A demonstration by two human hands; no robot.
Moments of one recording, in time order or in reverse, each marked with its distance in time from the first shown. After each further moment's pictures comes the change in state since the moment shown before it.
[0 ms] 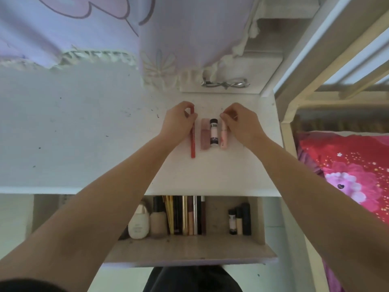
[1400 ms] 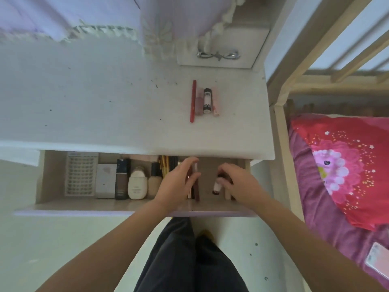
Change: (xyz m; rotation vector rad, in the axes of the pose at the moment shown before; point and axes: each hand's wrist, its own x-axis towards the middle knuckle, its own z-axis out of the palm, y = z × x) left_hand -0.229 -0.052 0.042 0.062 -0.173 0.179; right_hand -0.208 0.065 0.024 -0.228 -0.370 -0.174
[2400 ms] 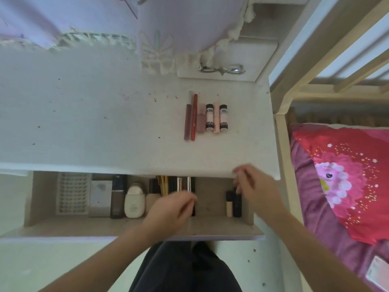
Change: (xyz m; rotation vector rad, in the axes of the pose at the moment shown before) left_hand -0.001 -0.019 -0.024 0.014 -0.161 0.144; right_hand 0.014 -0.014 -0.045 0.360 0.276 0.175
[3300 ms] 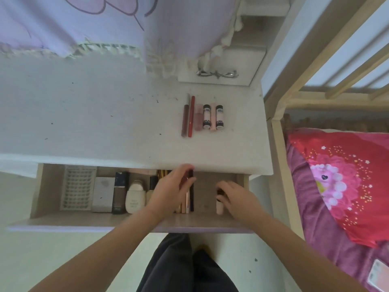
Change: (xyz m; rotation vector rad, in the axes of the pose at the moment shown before) left_hand 0.015 0.021 -0.003 0.011 0.206 -0.087; right_hand -0.025 0.029 0.032 -0.527 -0.327 -0.173
